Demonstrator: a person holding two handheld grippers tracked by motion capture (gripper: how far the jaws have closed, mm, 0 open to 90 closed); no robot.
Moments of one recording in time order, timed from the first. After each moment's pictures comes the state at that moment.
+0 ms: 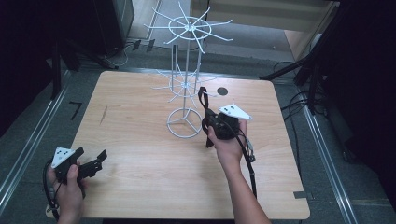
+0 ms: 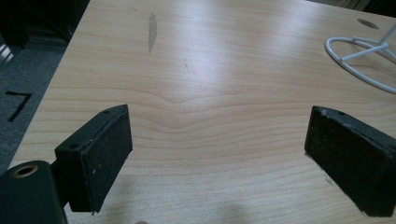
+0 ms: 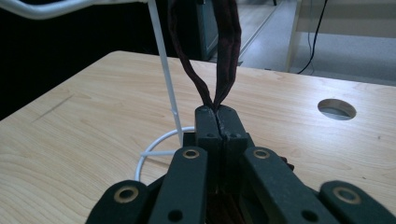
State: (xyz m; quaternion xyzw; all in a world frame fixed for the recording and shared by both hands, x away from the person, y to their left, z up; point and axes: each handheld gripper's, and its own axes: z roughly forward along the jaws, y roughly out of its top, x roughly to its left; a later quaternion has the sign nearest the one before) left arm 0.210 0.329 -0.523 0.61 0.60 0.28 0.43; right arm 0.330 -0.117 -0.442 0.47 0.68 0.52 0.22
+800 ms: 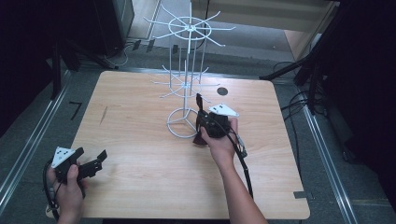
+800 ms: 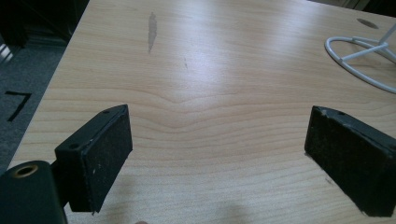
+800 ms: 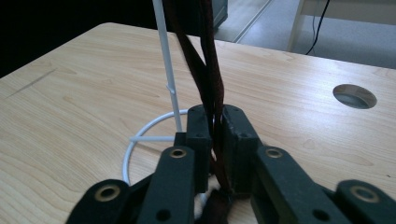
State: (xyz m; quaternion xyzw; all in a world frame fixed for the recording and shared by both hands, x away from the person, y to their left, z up) left arm 0.210 0.329 -0.523 0.61 0.60 0.28 0.43; right arm 0.349 -0.097 -0.465 0.46 0.71 0.48 0.22
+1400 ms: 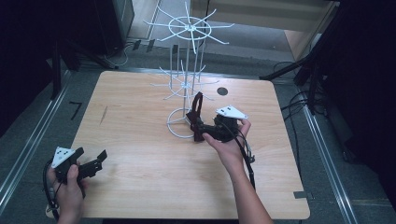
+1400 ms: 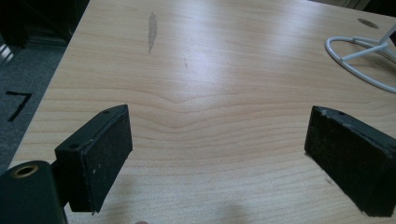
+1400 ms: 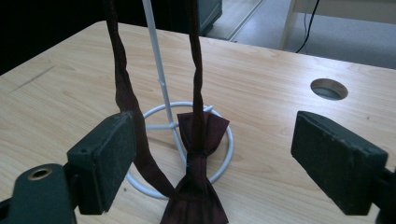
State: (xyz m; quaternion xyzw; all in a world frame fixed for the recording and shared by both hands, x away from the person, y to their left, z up) left arm 0.210 0.329 -0.523 0.61 0.60 0.28 0.43; right arm 0.332 -0.117 -0.451 0.47 0.71 0.47 0.23
